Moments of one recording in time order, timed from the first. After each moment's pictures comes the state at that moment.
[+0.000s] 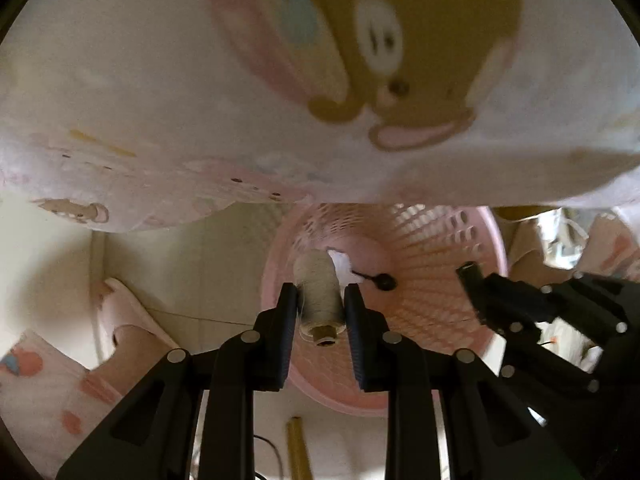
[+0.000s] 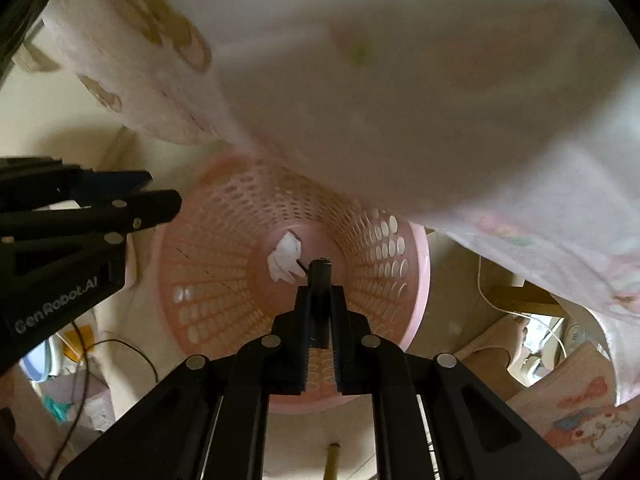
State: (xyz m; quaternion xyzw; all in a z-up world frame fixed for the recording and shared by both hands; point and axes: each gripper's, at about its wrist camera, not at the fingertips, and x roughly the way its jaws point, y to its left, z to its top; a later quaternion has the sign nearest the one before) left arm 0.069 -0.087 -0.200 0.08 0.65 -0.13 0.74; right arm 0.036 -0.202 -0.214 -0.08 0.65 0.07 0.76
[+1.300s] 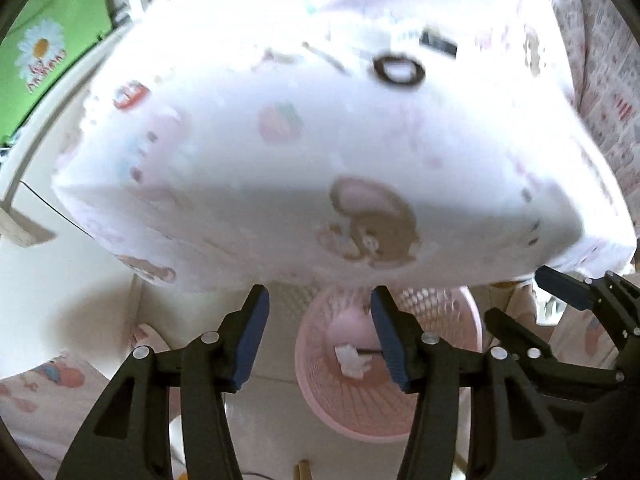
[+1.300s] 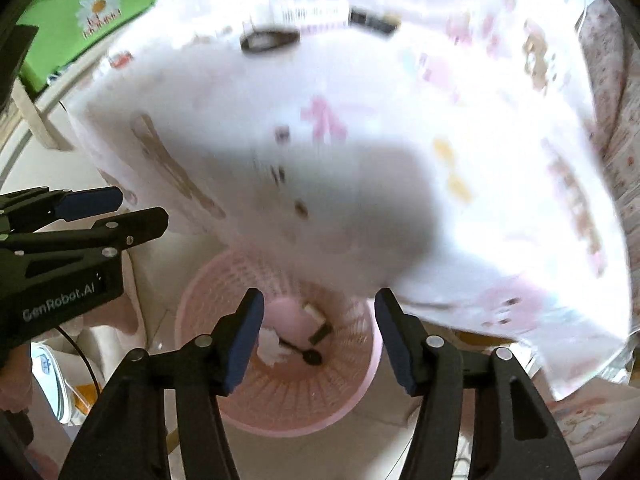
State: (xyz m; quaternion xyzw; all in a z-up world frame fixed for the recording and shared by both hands) left arm 0.070 -0.063 -0.101 0.05 0.53 -0.11 0.84; right arm 0.027 -0.214 -0.111 -0.06 0.52 0.04 0.85
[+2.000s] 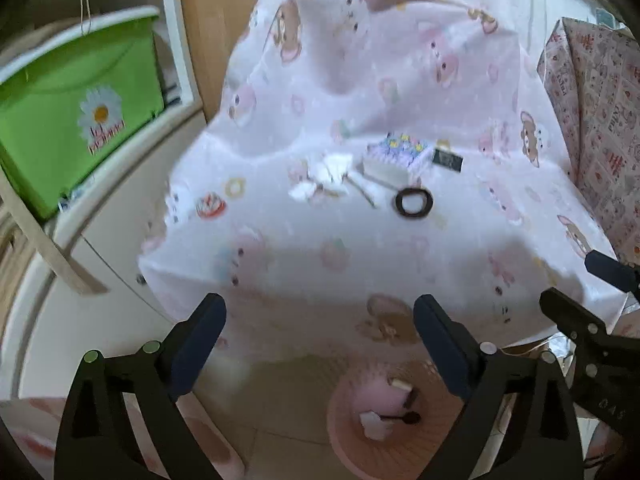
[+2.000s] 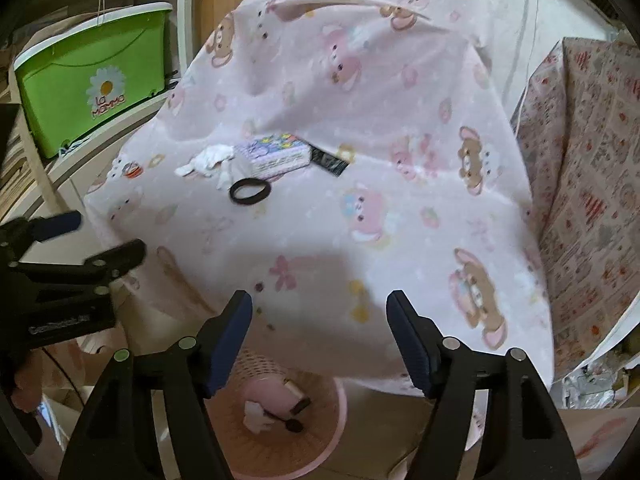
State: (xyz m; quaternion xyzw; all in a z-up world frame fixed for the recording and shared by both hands) left arm 0.054 -0.050 -0.033 0.06 0.40 -0.07 0.91; right arm 0.012 -0.229 -0.035 -0.06 0.39 0.00 0.92
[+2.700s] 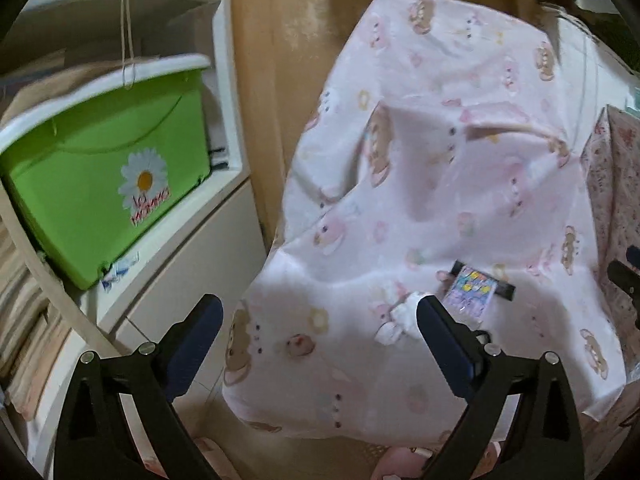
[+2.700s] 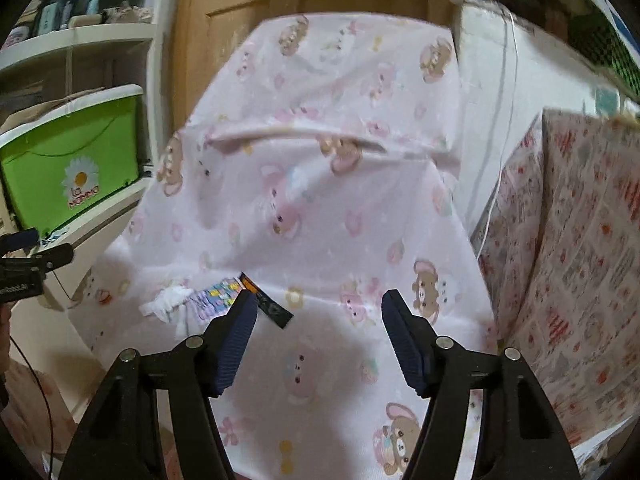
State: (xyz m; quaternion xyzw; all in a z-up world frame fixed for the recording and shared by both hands) left arm 0.128 0.019 0.040 0.03 0.33 -0.02 0.94; right arm 0.079 -0.271 0.051 -0.05 0.28 -0.02 0.96
